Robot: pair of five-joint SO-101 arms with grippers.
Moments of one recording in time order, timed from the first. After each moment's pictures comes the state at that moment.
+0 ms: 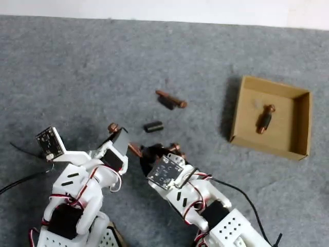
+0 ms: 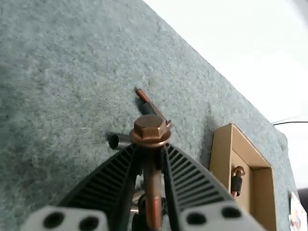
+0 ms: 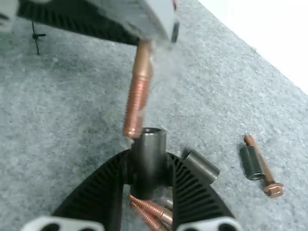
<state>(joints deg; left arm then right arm) 12.4 -104.3 78.3 55.7 53.7 -47.4 -80.4 95.6 12.7 22.9</state>
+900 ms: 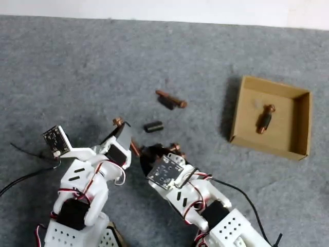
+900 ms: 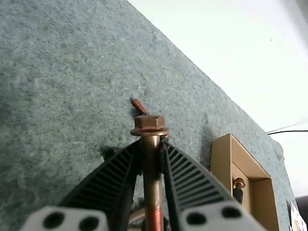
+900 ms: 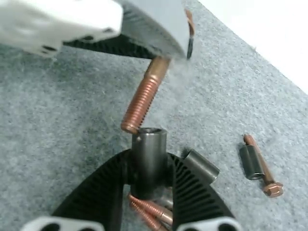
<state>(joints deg) 11.8 -104.3 87.4 42.7 53.5 -47.6 -80.4 95.6 12.7 22.9</state>
